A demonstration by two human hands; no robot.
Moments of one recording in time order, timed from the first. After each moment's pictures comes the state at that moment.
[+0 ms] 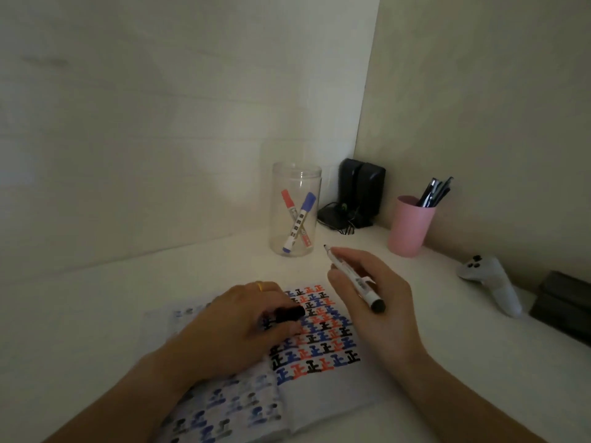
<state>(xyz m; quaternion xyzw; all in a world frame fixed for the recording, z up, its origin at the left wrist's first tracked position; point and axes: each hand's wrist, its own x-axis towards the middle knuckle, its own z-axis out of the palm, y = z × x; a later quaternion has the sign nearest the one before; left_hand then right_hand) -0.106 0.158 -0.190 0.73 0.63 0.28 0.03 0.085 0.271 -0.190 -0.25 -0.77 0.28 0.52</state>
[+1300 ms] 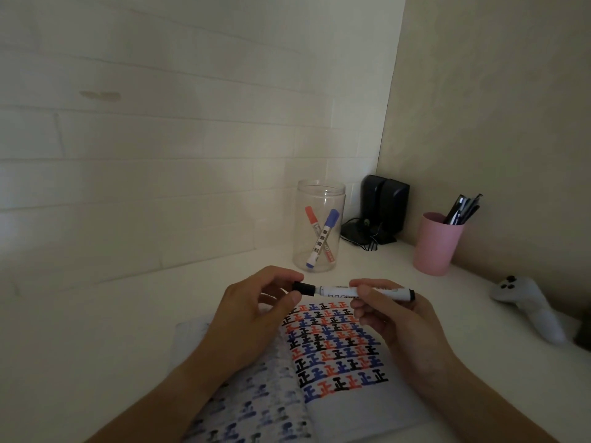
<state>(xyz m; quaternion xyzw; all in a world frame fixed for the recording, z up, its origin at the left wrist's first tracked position) -0.115 0.155 -0.182 0.55 0.65 0.52 0.04 0.079 0.276 -0.181 -0.23 -0.56 0.67 0.43</state>
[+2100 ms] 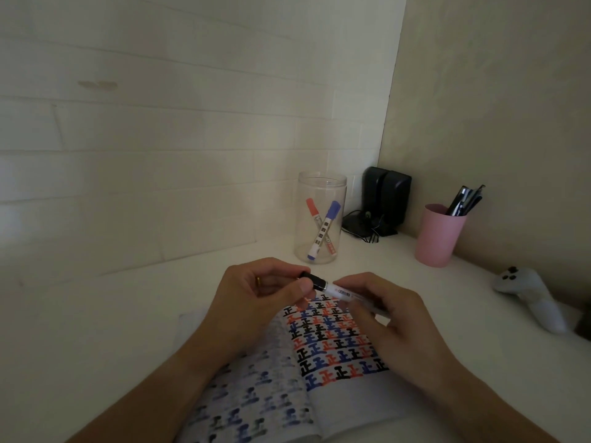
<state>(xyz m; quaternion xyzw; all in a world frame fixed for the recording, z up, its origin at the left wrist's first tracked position) -0.109 0.150 -0.171 0.52 0.54 0.64 0.19 0.085 0.262 -0.181 -0.21 -0.87 0.24 0.37</state>
